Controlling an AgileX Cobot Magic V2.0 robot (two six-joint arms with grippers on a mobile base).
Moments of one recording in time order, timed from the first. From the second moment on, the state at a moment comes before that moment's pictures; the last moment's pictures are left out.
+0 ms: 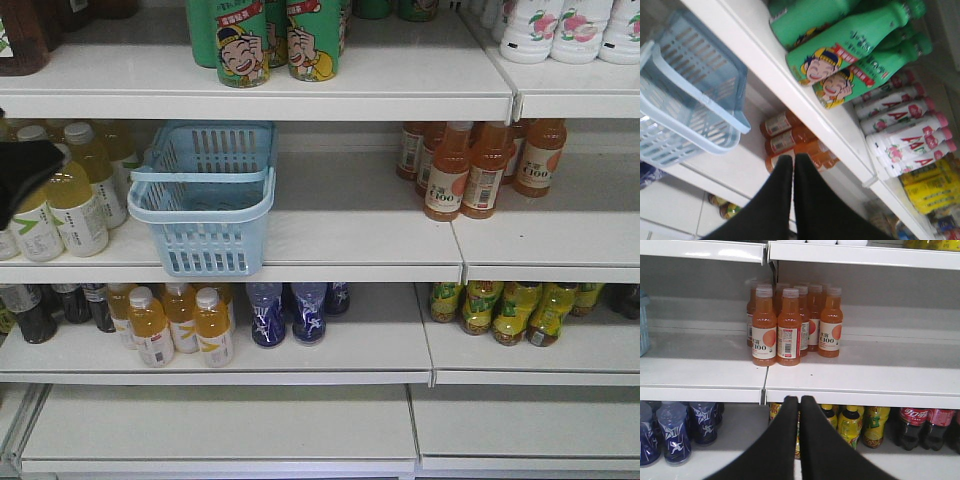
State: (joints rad) left arm -0.04 1.06 -0.77 -1.60 0.32 0.56; right arm -0.03 -0.01 0.03 -0.19 0.14 0.13
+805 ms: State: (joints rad) left arm -0.04 1.50 -0.82 -1.70 0.53 0.87; right arm -0.03 -0.01 0.03 -0.19 0.14 0.13
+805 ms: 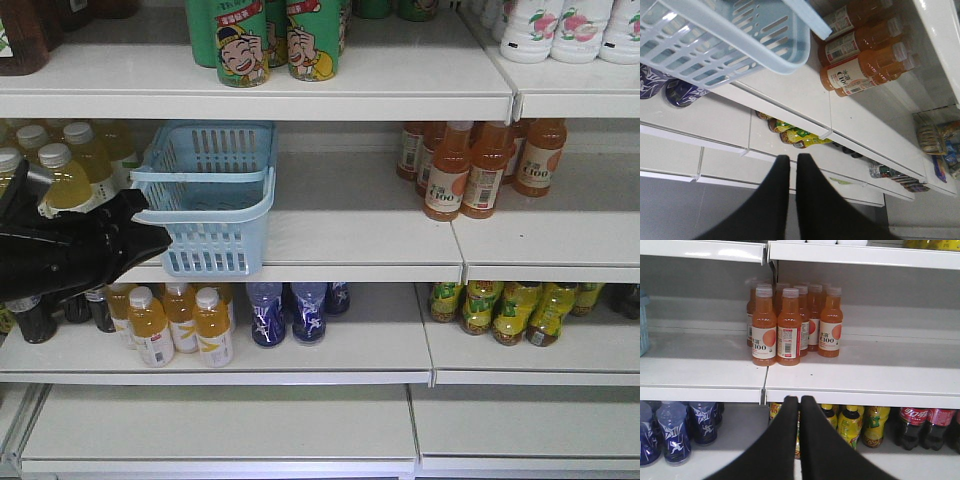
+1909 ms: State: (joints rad) left arm -0.04 1.66 -1.06 -1.71 0.40 0.69; right arm -0.03 -0.01 0.03 -0.19 0.14 0.13
